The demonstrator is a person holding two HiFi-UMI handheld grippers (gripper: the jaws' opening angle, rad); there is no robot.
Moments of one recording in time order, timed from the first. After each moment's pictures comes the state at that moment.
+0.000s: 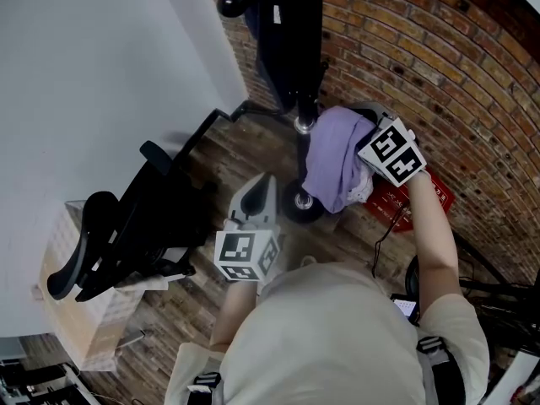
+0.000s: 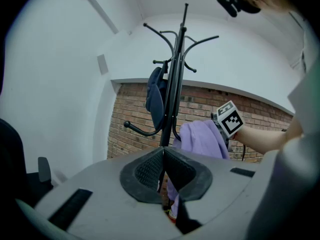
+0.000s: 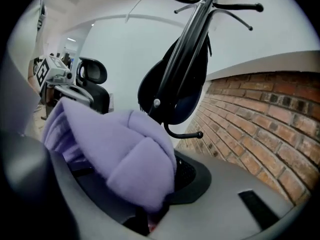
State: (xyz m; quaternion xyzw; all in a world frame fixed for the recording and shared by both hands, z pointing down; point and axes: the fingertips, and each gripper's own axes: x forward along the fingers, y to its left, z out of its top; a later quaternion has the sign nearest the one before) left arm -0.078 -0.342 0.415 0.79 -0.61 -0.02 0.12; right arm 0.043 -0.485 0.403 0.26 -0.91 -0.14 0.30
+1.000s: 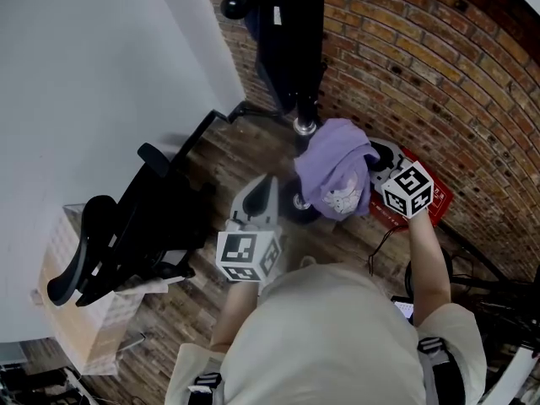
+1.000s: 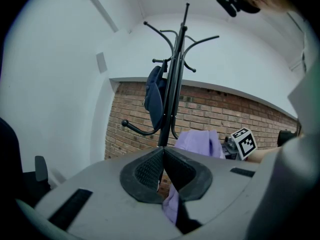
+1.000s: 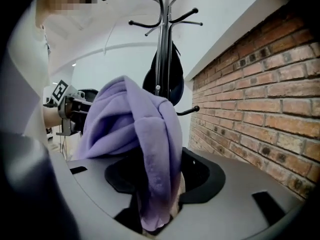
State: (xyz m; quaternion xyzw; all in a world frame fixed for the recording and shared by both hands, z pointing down) left arm -0.075 -0.347 0.414 0.79 -0.59 -0.02 0.13; right arm 0.092 -0.444 0.458 0.27 -0.95 0.01 0.17
